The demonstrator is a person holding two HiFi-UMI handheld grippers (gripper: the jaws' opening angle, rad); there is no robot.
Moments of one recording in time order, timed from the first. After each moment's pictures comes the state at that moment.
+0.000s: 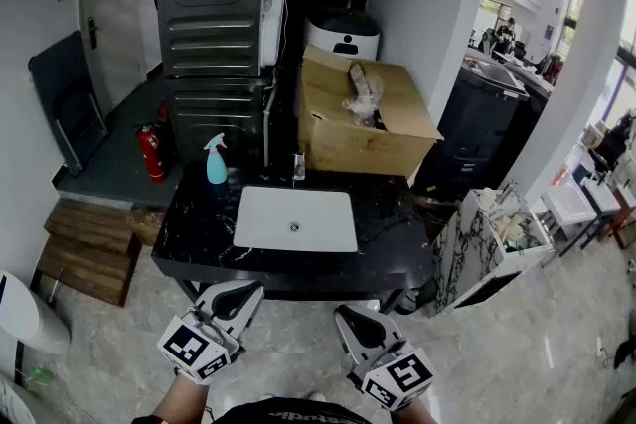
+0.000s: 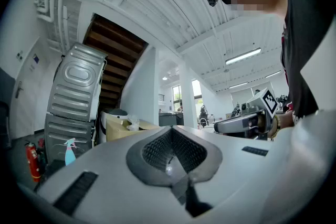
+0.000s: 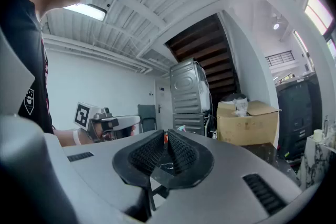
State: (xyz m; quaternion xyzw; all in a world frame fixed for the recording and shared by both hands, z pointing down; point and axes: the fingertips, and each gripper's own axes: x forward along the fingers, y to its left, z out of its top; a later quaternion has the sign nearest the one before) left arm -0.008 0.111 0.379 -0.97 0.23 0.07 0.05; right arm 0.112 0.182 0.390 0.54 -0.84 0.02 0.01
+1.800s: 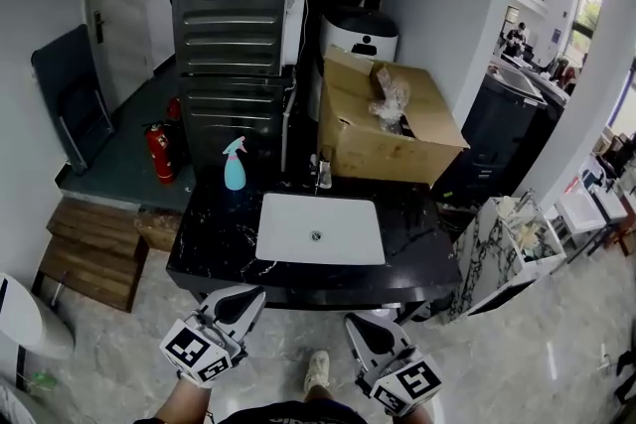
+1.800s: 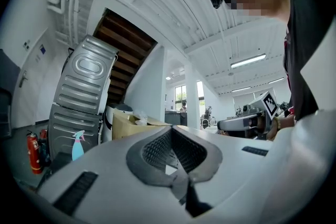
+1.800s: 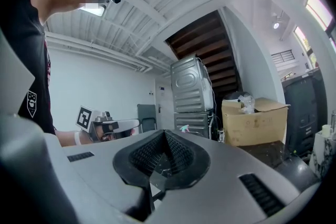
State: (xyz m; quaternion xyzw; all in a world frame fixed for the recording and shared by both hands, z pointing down) left arm -0.074 0.032 0.417 -0.97 0.24 0.08 0.01; right arm 0.059 0.112 0.412 0.54 -0.84 0.02 0.00
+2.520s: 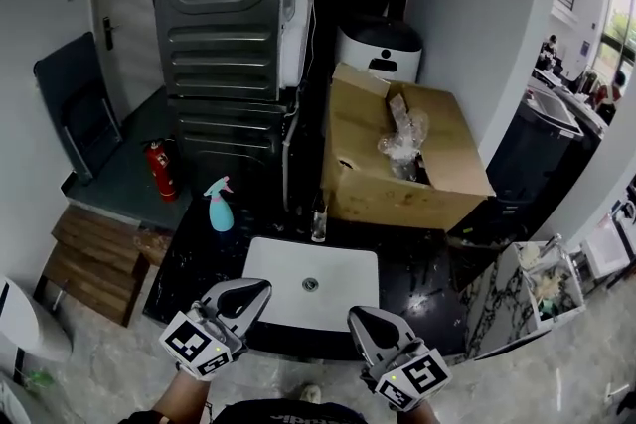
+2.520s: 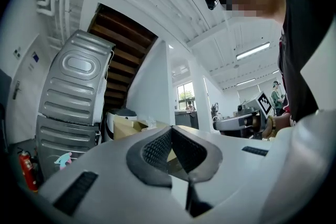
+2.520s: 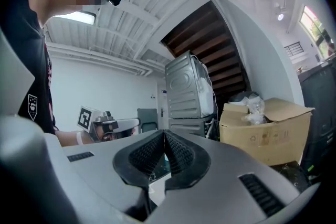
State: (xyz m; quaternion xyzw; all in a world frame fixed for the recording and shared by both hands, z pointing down) left arm 0.059 -0.146 0.381 -0.96 0.26 0.07 0.06; right arm 0.195 -0.086 0.386 0.49 -0.87 0.01 -0.02
